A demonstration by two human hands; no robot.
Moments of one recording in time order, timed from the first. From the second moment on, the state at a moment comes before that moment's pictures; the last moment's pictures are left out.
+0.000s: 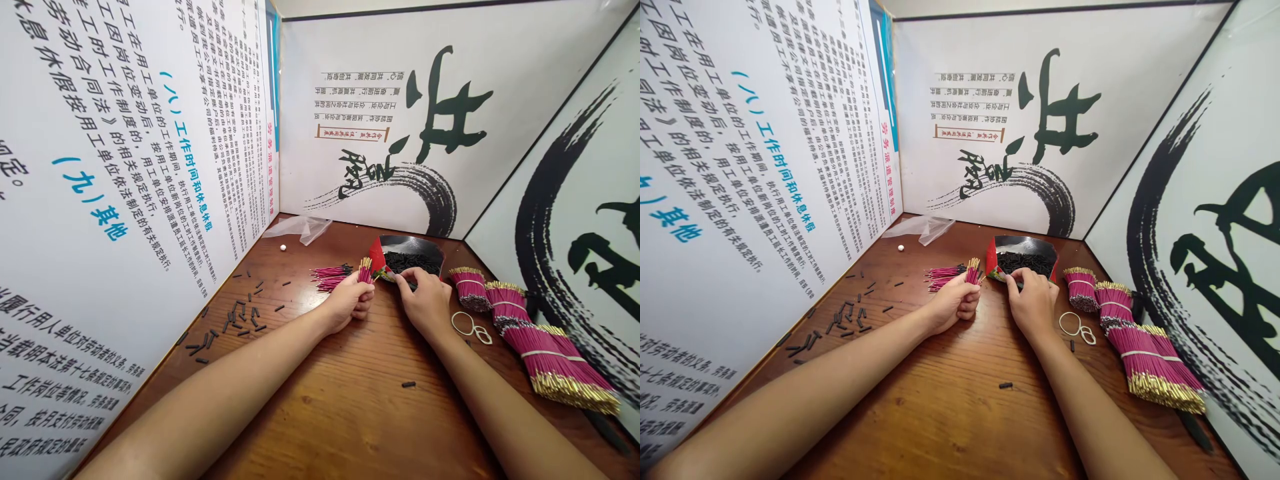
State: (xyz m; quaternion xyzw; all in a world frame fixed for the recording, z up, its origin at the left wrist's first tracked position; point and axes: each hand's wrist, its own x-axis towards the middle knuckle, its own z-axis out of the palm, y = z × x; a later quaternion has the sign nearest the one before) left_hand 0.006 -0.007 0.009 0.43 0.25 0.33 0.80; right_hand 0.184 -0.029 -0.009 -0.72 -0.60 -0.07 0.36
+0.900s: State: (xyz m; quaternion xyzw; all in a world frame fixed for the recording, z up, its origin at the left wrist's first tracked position) left_hand 0.008 -0.006 0.005 0.45 0.27 0.34 0.78; right_hand 0.159 -0.042 -0.004 -0.55 -0.65 0.08 0.52
